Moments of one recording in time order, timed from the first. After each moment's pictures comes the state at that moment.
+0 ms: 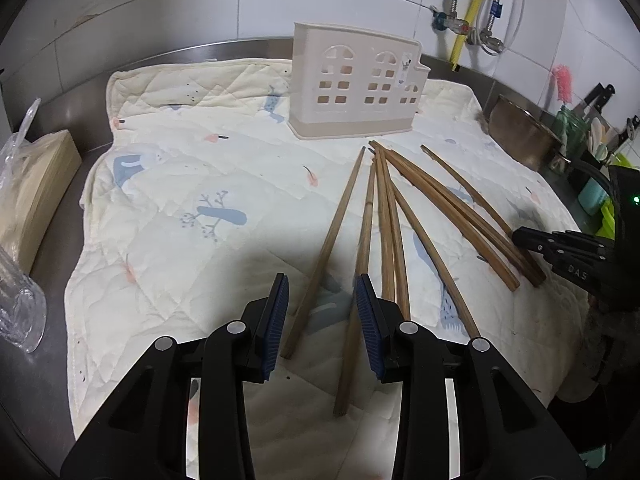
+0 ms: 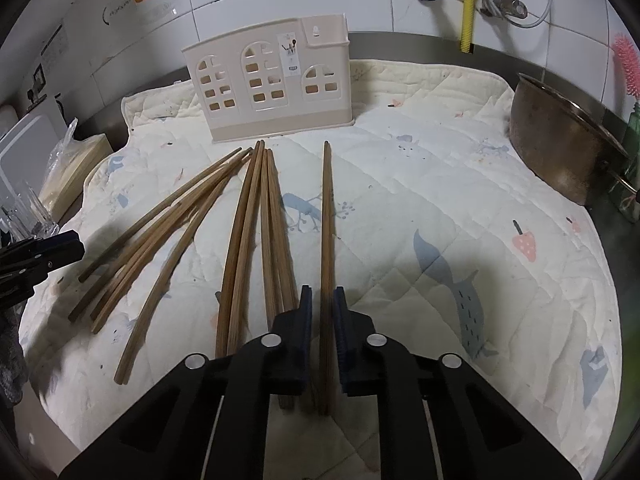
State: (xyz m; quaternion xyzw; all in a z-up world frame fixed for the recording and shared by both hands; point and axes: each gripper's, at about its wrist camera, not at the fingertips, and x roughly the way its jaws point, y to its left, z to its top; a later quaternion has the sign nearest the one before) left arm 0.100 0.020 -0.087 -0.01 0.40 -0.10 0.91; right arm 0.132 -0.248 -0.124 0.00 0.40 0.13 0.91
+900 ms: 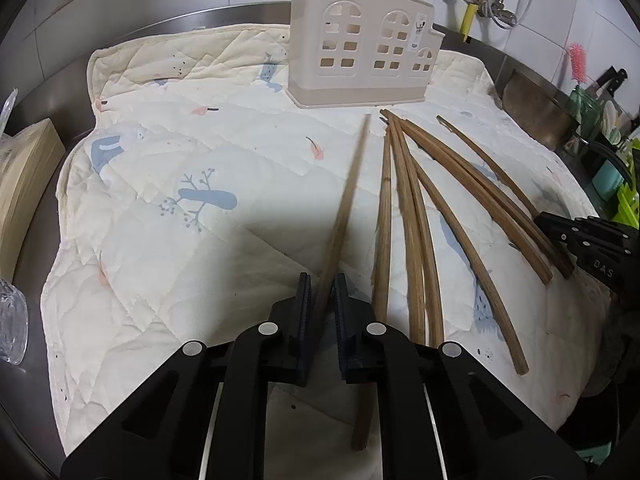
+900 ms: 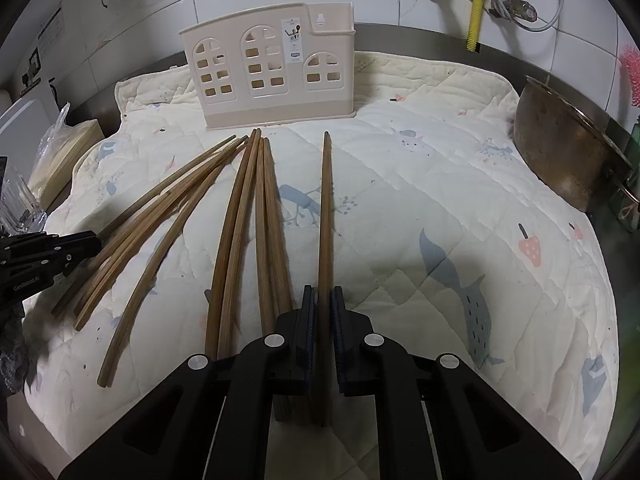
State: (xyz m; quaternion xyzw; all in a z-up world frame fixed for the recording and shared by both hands) left arm 0.126 0.017 -0.113 0.00 0.44 -0.10 0.89; right arm 0.137 -0.241 -0.132 -0.02 0.41 0.13 0.90
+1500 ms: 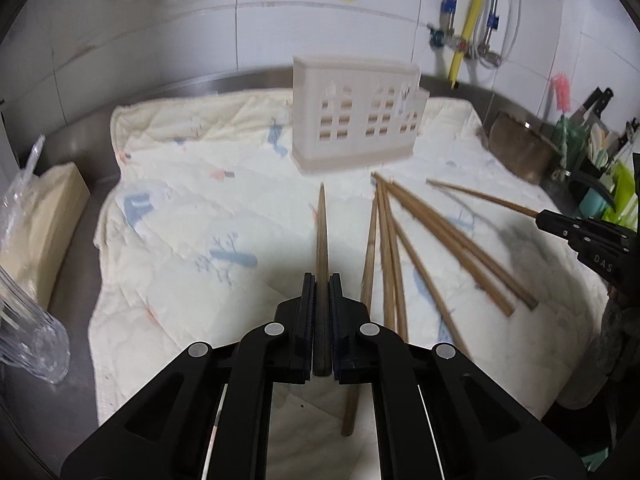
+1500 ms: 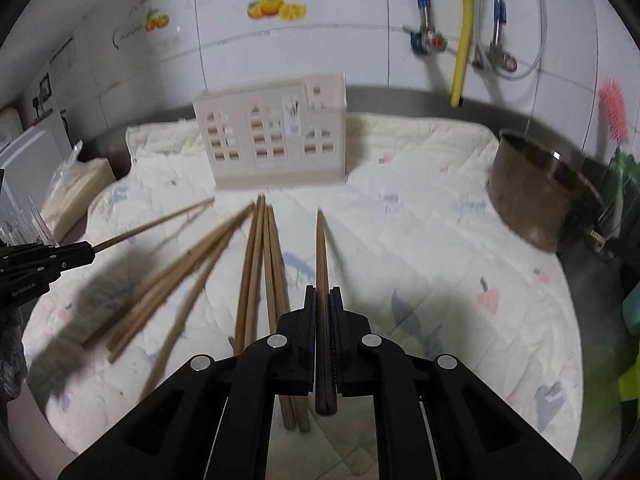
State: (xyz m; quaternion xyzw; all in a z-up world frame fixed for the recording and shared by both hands) left arm 0.108 0.023 -0.050 0.00 0.38 -0.10 0.92; right arm 0.120 -0.249 -0.069 -0.02 0.33 0.13 0.94
